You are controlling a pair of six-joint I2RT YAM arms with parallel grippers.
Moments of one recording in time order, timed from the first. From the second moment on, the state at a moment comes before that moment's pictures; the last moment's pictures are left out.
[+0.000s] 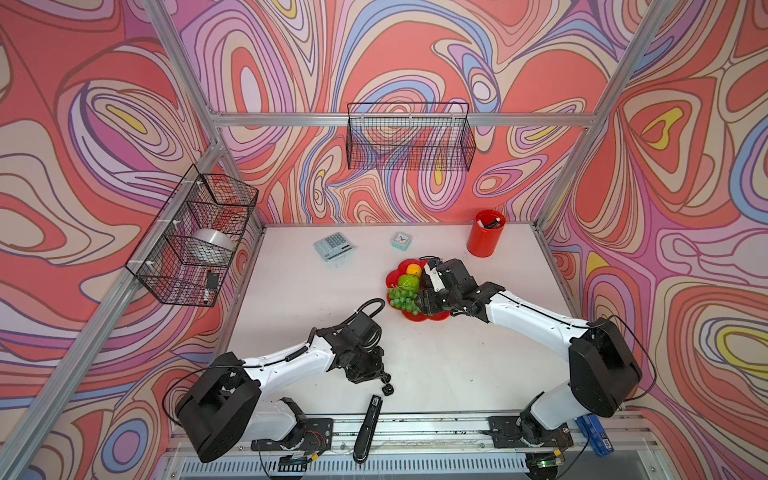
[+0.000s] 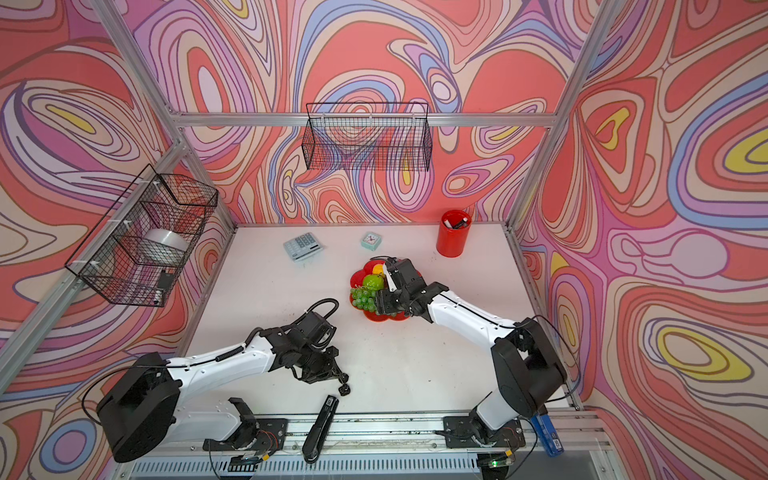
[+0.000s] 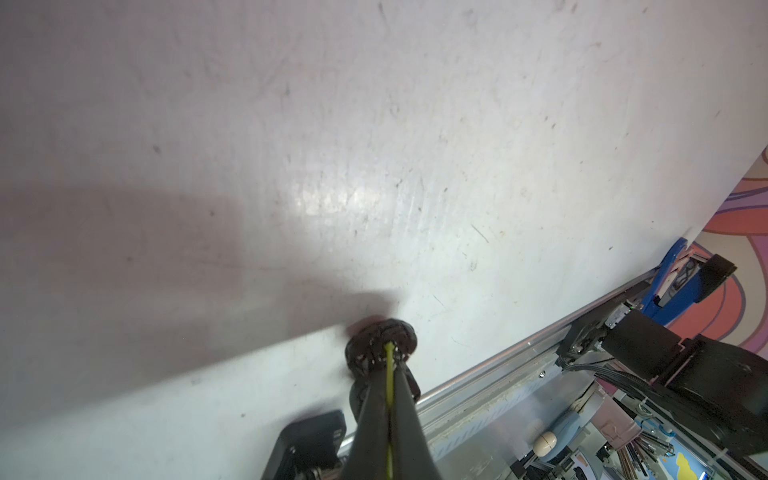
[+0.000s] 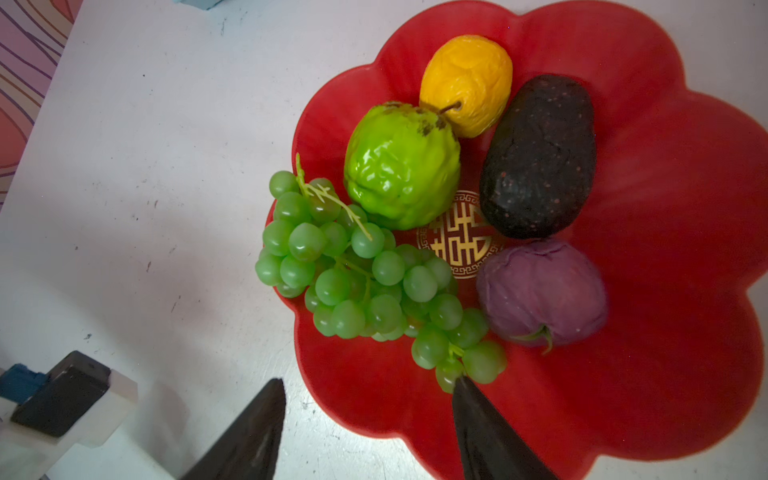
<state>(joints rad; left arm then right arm) -0.76 1.30 0.64 -0.54 0.41 -0.98 0.60 1.55 1.05 -0.37 -0.09 0.36</state>
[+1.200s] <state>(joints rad) -0.67 2.12 1.94 -0.75 0.22 -0.64 0.27 1.41 1.04 -0.46 -0.17 0.30</state>
